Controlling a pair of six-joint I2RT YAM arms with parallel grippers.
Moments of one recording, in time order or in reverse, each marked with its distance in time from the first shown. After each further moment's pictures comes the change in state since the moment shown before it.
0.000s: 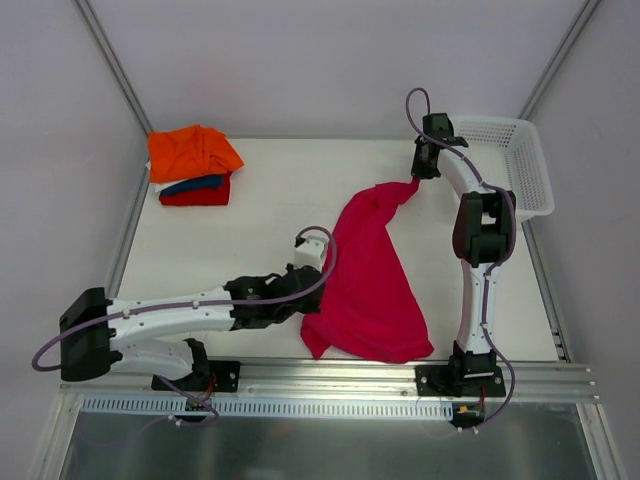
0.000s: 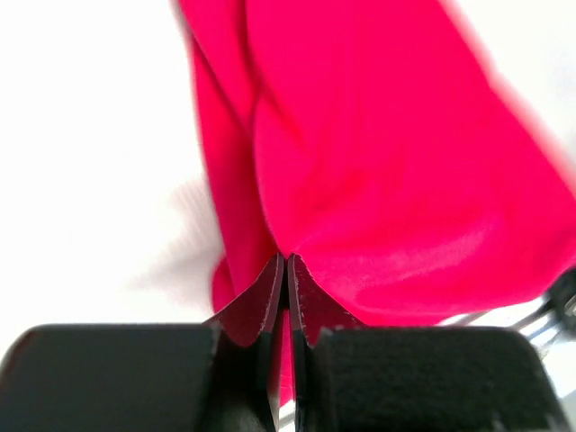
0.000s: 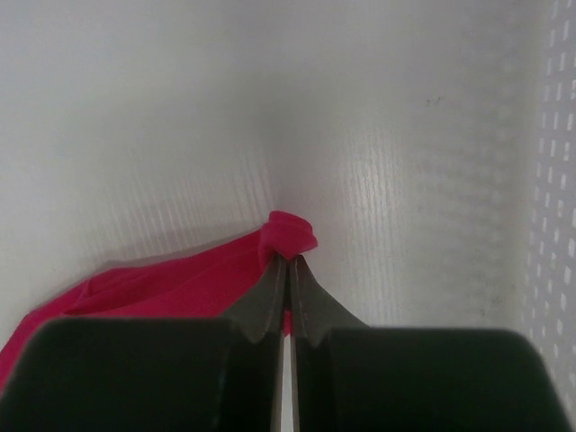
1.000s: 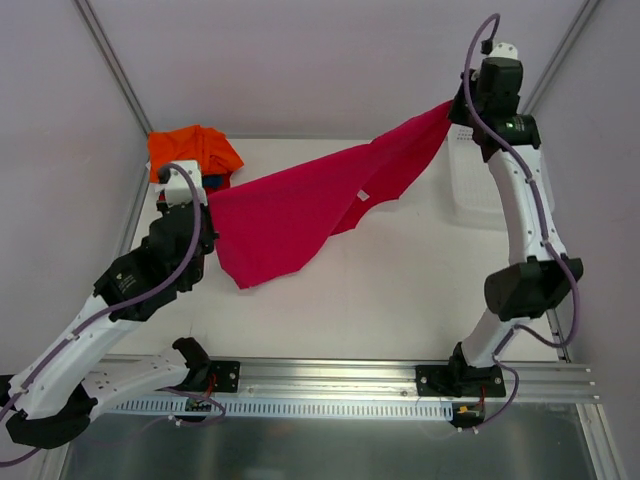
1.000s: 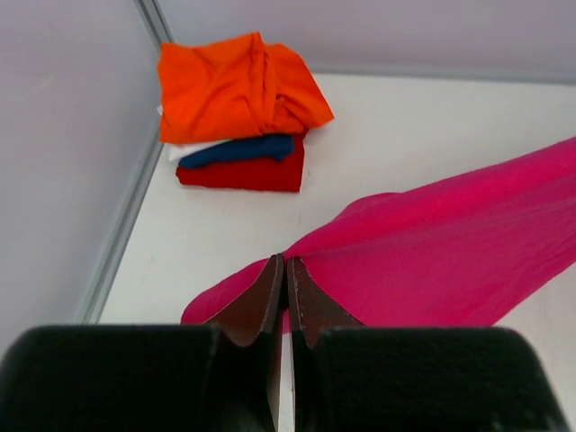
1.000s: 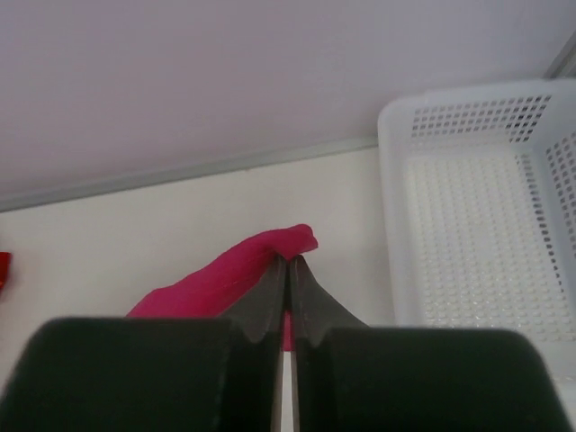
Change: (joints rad) left arm 0.421 -0.418 0.393 -0.364 -0.487 0.523; right arm 0.004 -0.531 -0.007 -0.003 0.027 -0.007
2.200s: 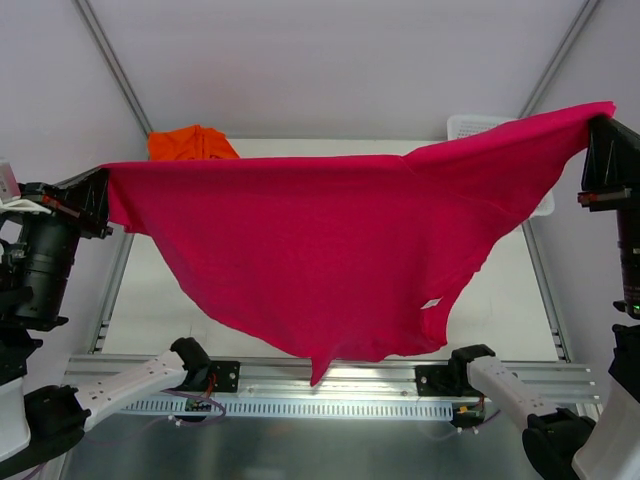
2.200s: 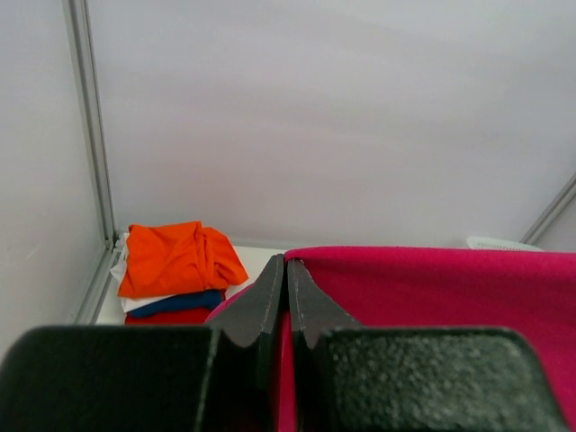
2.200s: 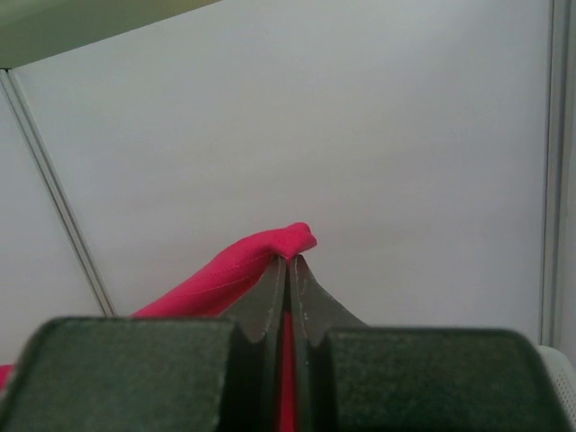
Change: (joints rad) left arm 0.000 -0.113 0.577 -0.021 0.214 0.208; right arm 0.106 -0.893 -0.029 0.072 -0.054 -0.047
